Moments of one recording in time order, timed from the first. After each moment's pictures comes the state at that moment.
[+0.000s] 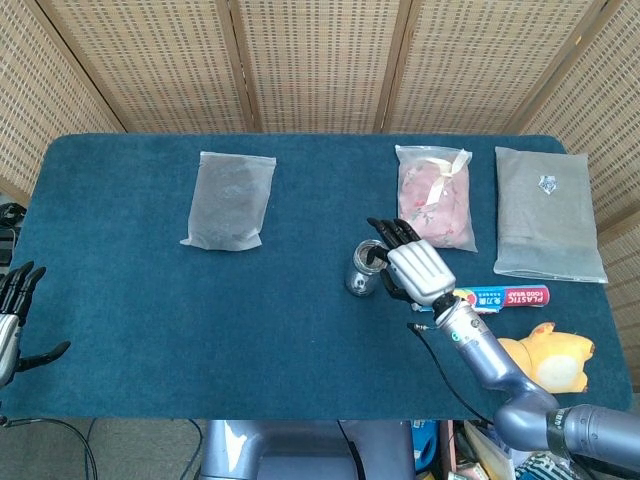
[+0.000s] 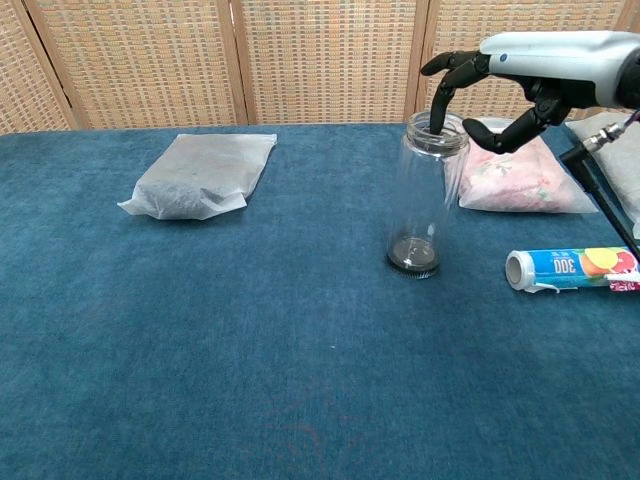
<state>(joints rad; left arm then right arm) -0.09 -1.09 -0.06 -1.64 1.49 1.49 -0.02 0.77 -1.23 0.21 -1.79 -1.12 0.97 -0.25</state>
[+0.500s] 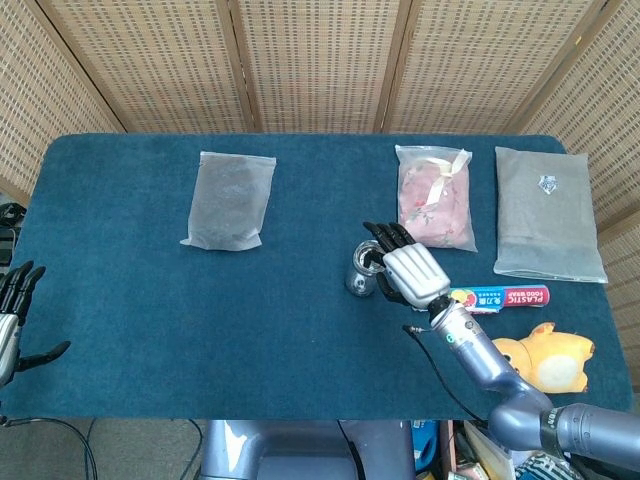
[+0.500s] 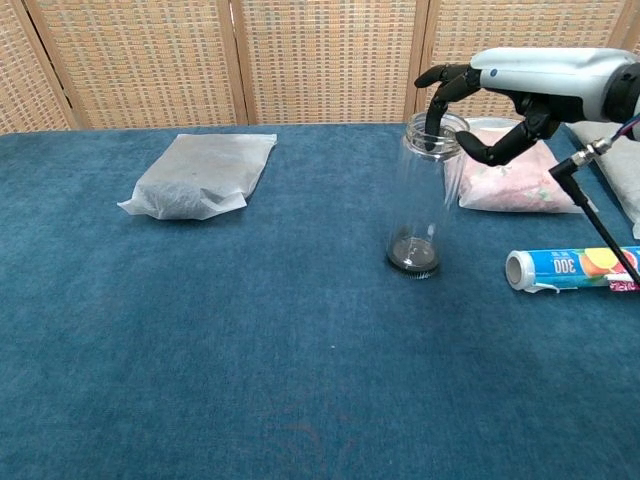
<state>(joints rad) -0.09 -1.09 -0.06 -1.64 1.49 1.50 -0.02 0.77 -1.26 0.20 -1.77 -1.11 0.97 -0.27</state>
